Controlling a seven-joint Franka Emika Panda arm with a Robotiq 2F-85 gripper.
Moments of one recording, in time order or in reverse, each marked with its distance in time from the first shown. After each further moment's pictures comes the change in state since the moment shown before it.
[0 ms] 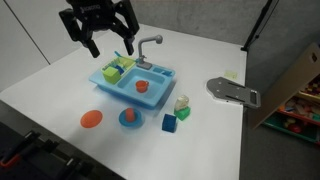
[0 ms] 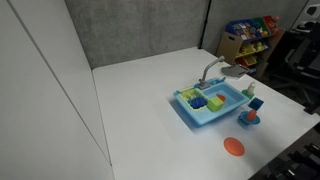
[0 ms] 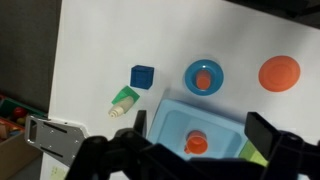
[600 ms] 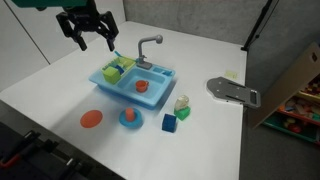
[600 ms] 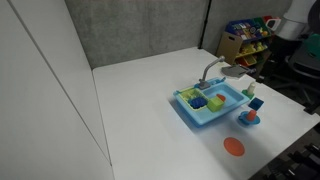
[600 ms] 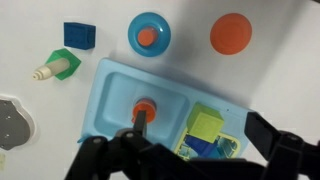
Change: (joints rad) arm 0.116 0.178 0.092 0.064 0.212 0.107 0.036
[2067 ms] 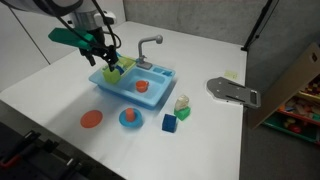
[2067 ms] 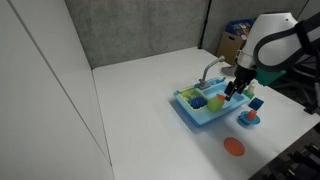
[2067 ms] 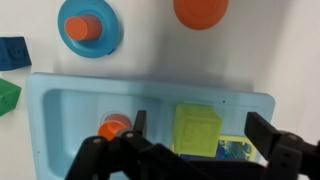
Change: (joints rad) arm 0.023 0.361 0.074 0.121 0.104 0.178 0.262
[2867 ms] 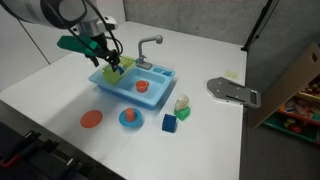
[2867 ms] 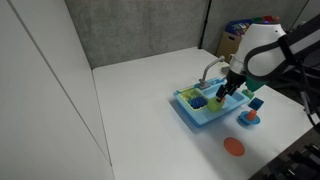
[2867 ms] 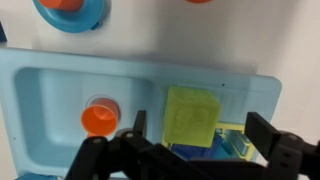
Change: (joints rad) arm 0.015 0.102 0.014 0.039 -0.001 0.135 0.010
